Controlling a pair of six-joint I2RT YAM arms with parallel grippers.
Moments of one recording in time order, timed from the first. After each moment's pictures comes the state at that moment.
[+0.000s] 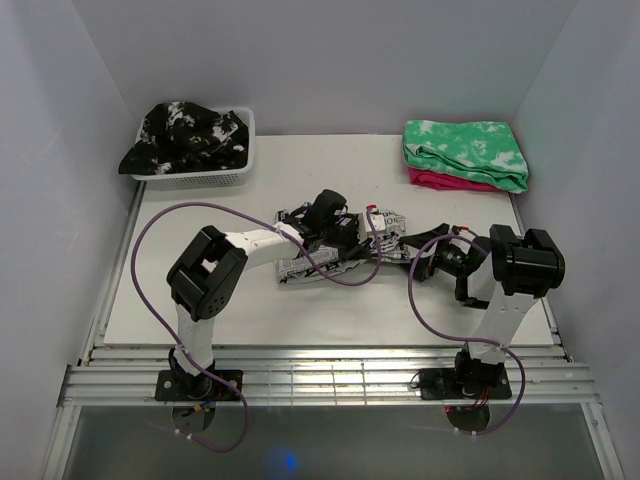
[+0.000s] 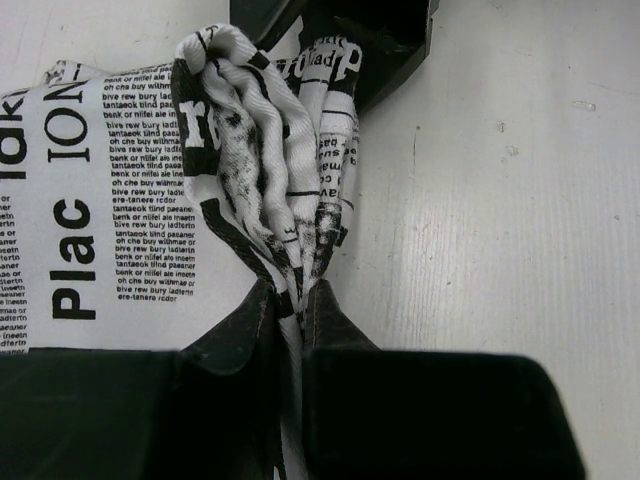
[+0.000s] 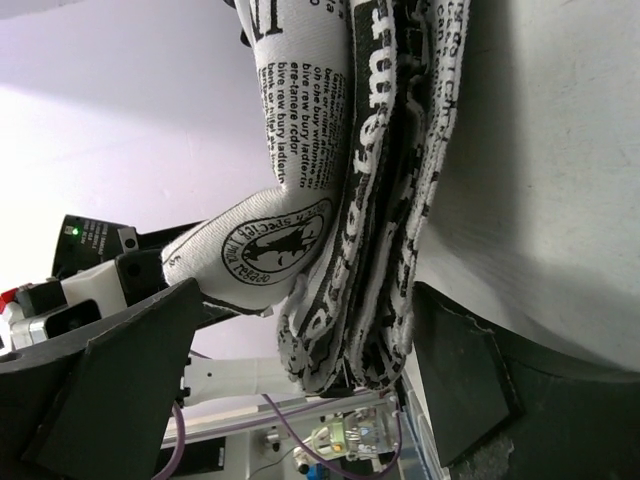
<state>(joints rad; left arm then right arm) -0.76 1.94 1.27 0.05 0.63 0.44 -0.12 1.94 0.36 1.31 -1.06 1.45</state>
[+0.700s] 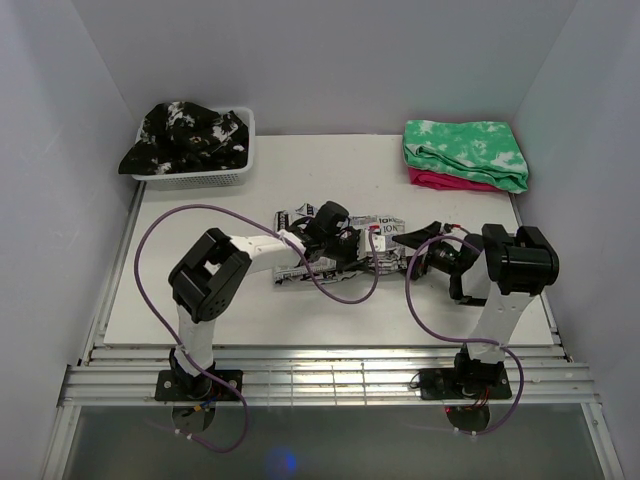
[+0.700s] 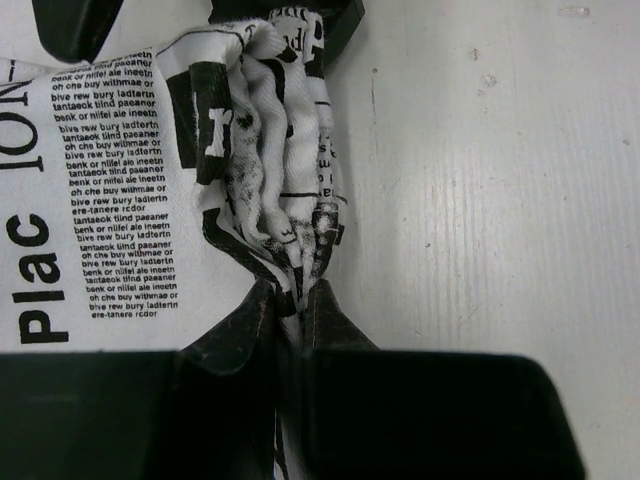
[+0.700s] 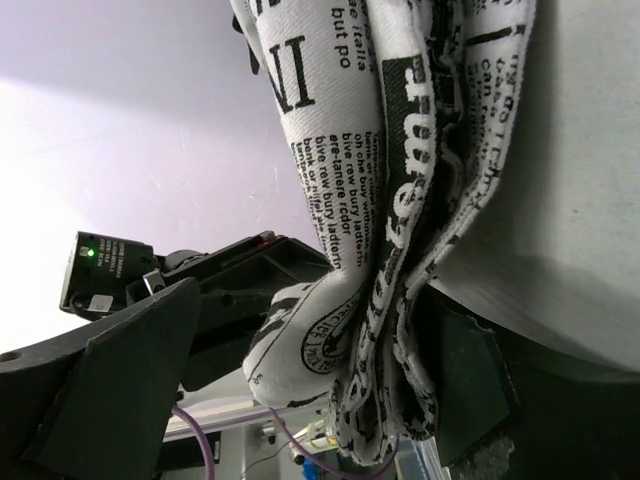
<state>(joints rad) -0.80 1.94 1.21 0.02 0.62 0.60 -0.05 1.95 0.38 1.31 -1.02 1.49</state>
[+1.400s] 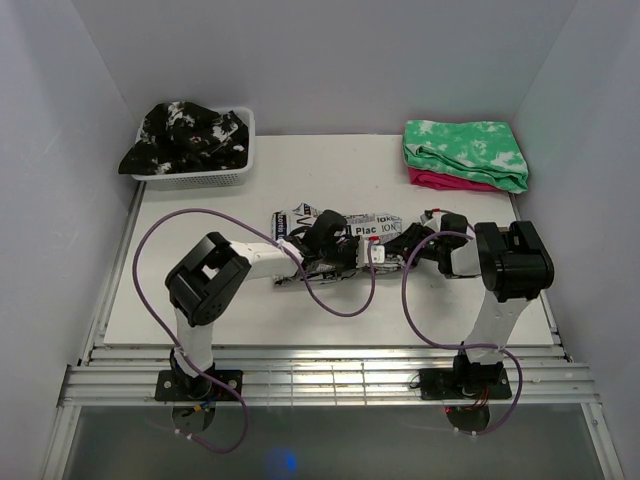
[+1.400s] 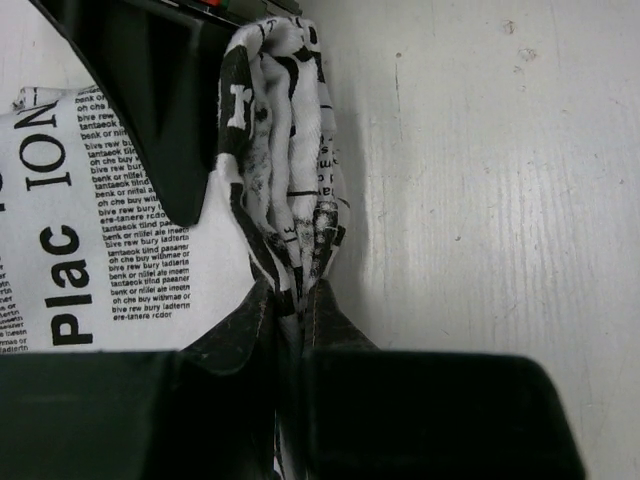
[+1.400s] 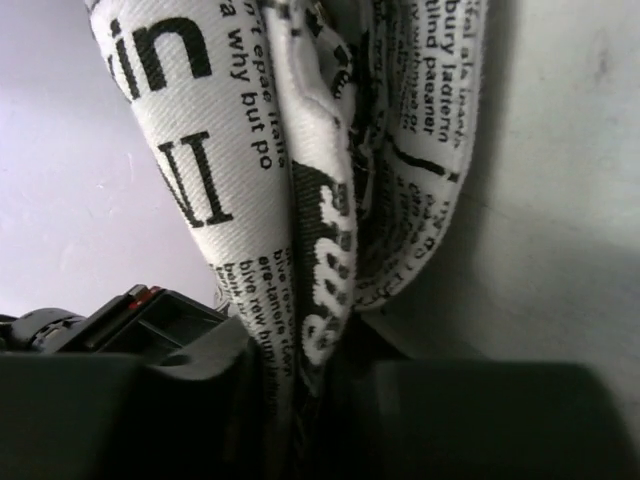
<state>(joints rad) -0.82 1.91 1.10 0.18 0.53 0.69 0.07 1.90 0.60 0.72 -0.90 1.00</state>
